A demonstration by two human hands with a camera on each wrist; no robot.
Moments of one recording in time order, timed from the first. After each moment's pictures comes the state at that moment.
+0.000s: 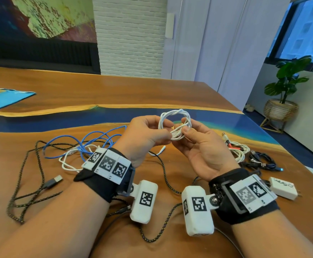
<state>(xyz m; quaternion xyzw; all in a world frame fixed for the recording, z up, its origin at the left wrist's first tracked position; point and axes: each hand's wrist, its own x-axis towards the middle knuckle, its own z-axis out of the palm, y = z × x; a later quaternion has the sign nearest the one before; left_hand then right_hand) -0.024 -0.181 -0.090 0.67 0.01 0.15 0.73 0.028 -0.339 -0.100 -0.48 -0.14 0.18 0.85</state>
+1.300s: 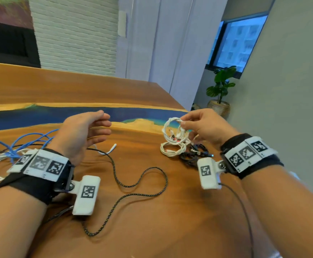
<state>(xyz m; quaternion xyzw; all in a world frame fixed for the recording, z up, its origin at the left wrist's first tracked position) -0.013 -0.163 -0.098 0.62 0.07 0.17 0.77 0.067 -0.471 -0.038 -0.87 -0.13 0.01 0.47</state>
